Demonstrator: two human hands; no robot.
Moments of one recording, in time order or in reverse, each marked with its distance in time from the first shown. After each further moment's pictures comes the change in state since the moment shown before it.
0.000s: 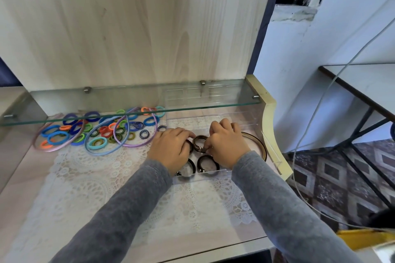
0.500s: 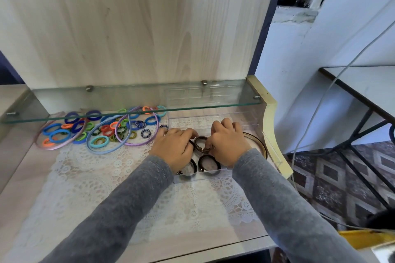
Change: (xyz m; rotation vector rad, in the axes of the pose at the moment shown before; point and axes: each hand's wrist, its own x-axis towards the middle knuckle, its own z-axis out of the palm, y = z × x) left_hand 0.003 0.000 -0.003 0.059 -0.121 0.037; right_hand -0.001 -0.001 -0.007 -0.005 -0.071 0.001
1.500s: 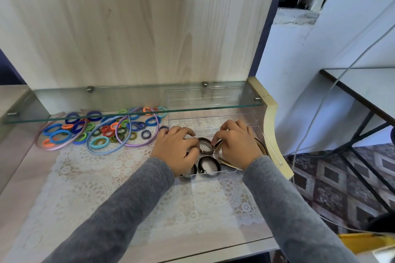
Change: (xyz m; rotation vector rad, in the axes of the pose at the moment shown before) left_hand -0.004 0.007 -0.004 0.042 0.067 0.035; right_hand -0.007 0.021 0.011 0.283 0.150 0.152
